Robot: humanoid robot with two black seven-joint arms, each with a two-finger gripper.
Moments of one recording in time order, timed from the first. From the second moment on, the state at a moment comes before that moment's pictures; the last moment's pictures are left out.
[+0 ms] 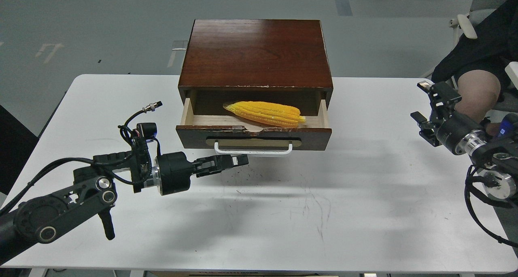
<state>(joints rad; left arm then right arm) -0.50 0.54 -0.61 -1.39 1.34 -0.40 -0.41 0.69 -0.65 0.28 0.77 -0.29 0.21 0.49</state>
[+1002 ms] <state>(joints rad) -0.52 0.53 -0.64 -1.31 1.34 -0.42 -0.43 0.68 -0.66 0.28 0.78 -0.29 0.21 0.49</state>
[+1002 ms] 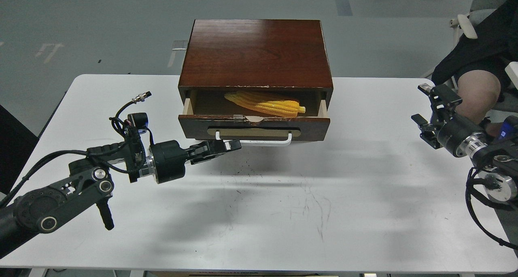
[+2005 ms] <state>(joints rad) -0.53 0.53 -0.66 -1.26 1.34 -0.44 -0.45 0.67 -0.66 0.28 0.78 -0.29 0.21 0.49</state>
